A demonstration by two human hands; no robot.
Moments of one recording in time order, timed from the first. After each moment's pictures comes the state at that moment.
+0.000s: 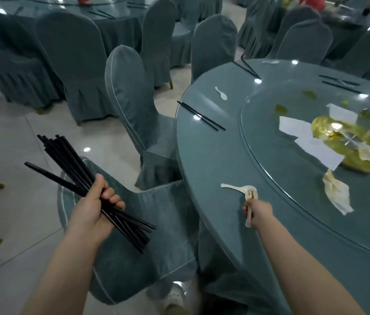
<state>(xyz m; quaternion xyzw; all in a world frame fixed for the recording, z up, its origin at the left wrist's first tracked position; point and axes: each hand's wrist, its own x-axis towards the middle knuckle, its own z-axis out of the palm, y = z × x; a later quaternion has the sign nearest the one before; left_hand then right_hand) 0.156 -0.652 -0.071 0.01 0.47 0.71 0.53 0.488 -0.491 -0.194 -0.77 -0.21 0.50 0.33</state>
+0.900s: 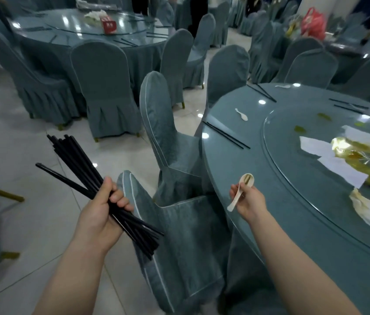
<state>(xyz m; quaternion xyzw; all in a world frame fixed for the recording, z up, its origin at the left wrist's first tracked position) 0.055 -0.691 -0.044 0.05 0.40 0.73 0.55 0.331 -0.505 -0.140 -0.52 -0.13 0.67 0.51</state>
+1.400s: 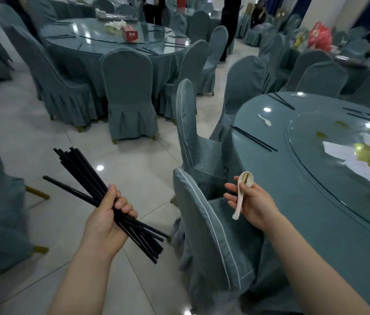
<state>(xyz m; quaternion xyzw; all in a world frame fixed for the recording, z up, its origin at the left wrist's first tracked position) -0.081 -0.791 -0.051 0.02 0.39 0.74 0.54 0.203 -0.629 -0.080 -0.46 -0.33 0.73 0.39</state>
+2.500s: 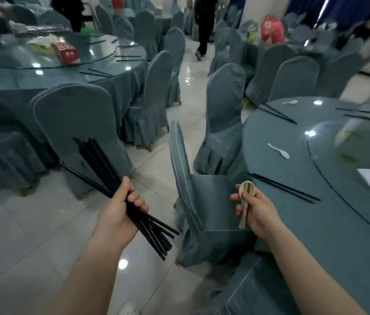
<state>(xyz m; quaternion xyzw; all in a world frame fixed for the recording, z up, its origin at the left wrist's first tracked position) -0.294 -0.335 -0.047 0.12 0.40 0.63 0.66 0.004 -0.289 -0.096 -0.54 -0.30 0.60 0.50</state>
